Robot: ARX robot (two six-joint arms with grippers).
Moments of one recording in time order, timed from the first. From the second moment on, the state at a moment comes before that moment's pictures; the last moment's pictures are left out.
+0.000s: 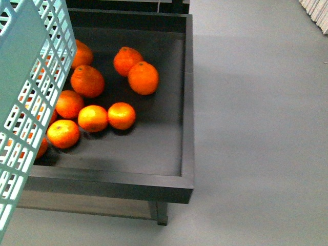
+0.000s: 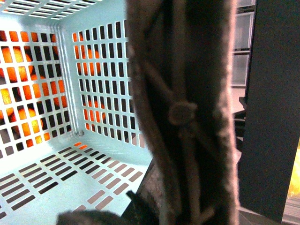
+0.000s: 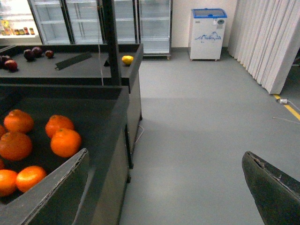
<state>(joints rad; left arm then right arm) -0.09 0.80 0.79 -0.31 -0.16 -1.50 0.00 0.00 0.02 0.00 0.00 0.00</state>
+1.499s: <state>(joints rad) -0.09 0.80 0.79 -0.31 -0.16 -1.49 0.00 0.00 0.02 0.00 0.00 0.00</state>
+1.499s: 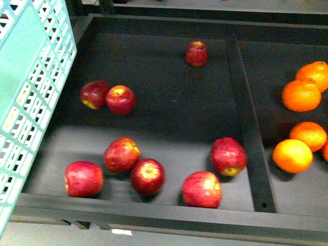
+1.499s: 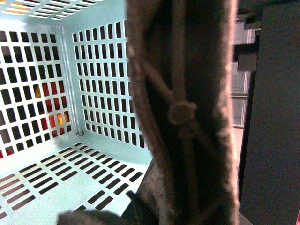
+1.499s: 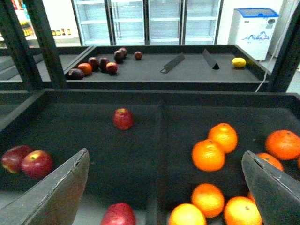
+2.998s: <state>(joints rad) -0.09 0.80 0.79 -0.31 -0.16 -1.49 0.00 0.00 0.02 0.00 0.00 0.00</state>
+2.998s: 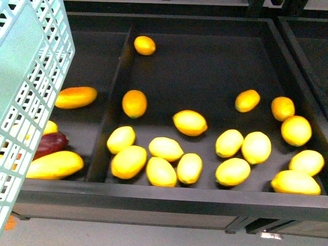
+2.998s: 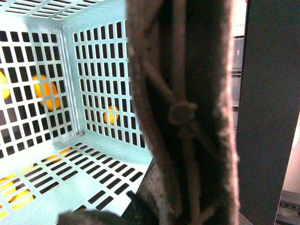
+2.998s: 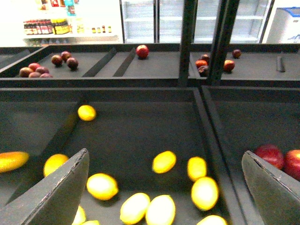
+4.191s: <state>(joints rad) -0.47 1.32 1.07 -0.28 0.09 -0.95 0.00 0.00 0.02 0.00 0.00 0.00</state>
